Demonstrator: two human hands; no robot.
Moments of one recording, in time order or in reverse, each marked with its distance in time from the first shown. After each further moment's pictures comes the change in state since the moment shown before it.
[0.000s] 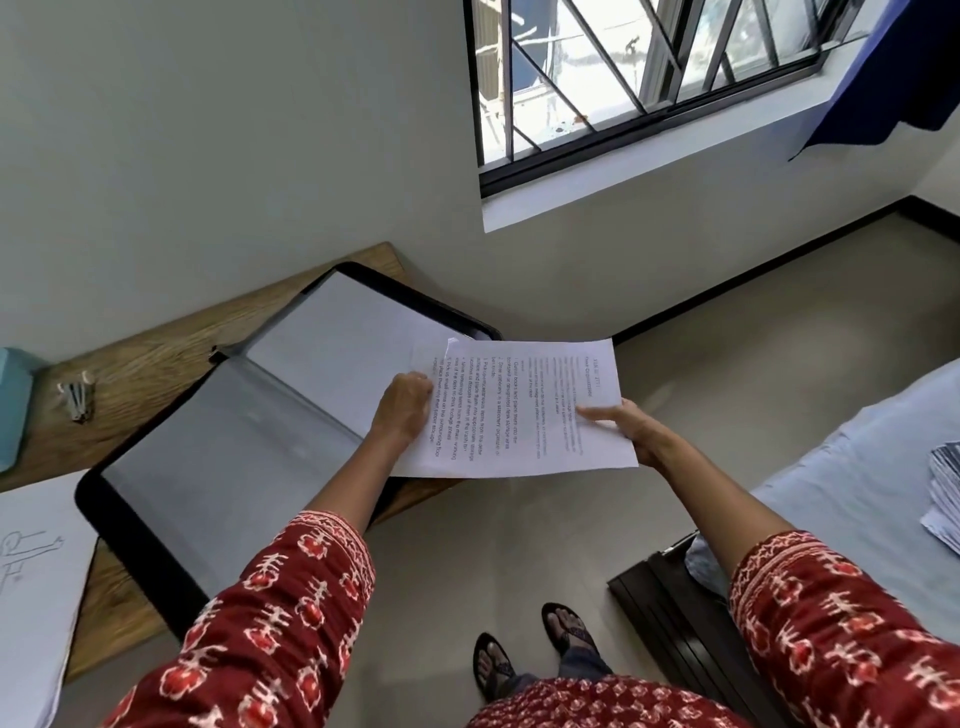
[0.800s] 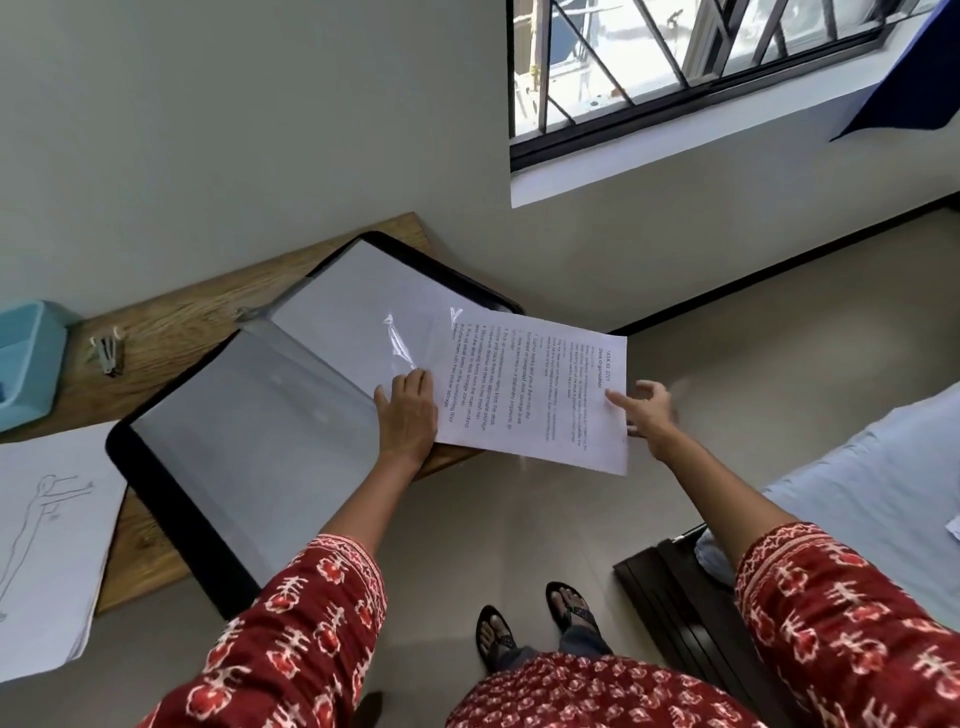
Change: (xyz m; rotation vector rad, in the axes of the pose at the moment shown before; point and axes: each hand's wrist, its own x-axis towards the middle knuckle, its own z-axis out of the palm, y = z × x) left_hand -0.055 -0.007 0.026 0.249 0.149 -0.143; right_hand 0.018 0.027 0.000 -0.263 0.515 -0.137
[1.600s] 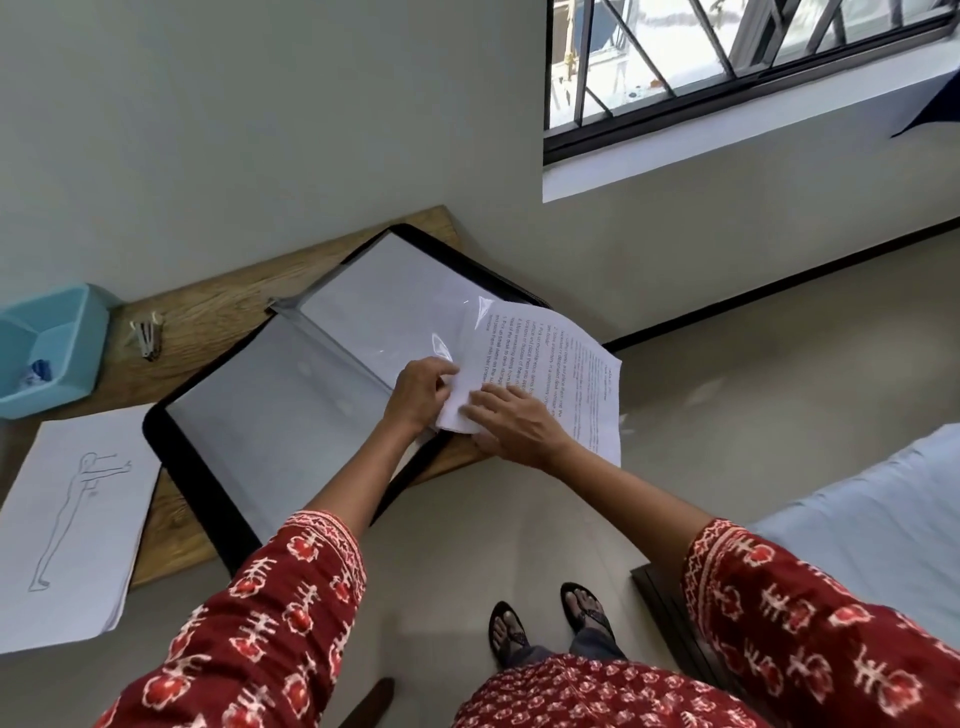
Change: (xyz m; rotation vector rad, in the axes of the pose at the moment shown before) left_hand 0.024 -0.021 -0.028 -0.429 -0.053 0.048; right_hand -0.057 -0.019 0.147 -0.961 -0.263 -1.621
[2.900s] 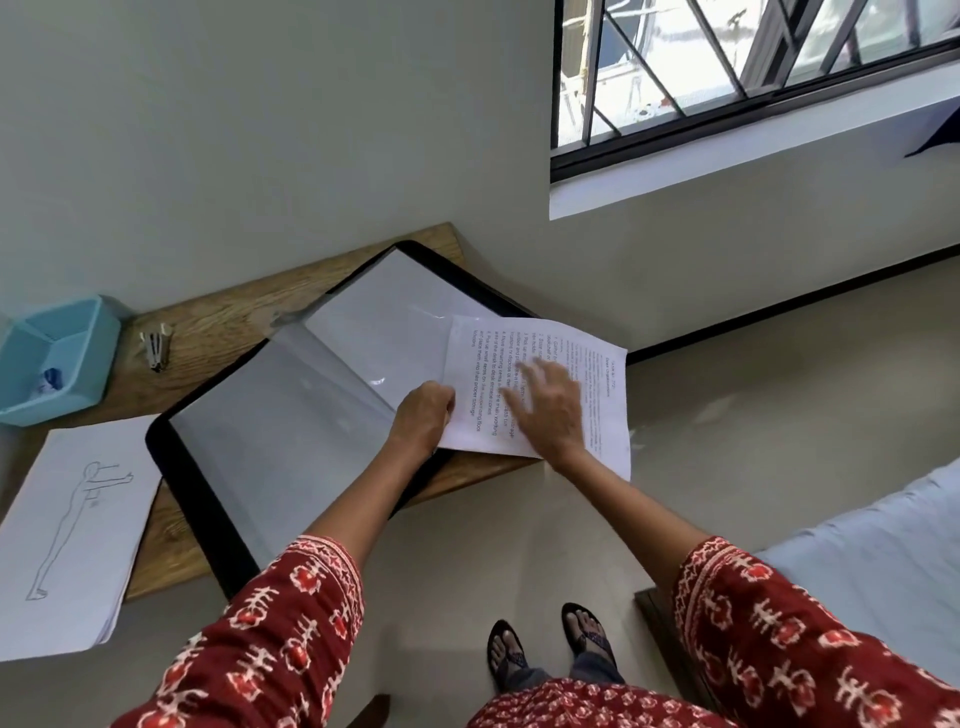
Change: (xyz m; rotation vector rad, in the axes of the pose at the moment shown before) left_hand 0.000 0.017 0.001 0.240 -0.139 -0.129; right_hand 0.003 0.029 -0.006 0.148 0.246 0.703
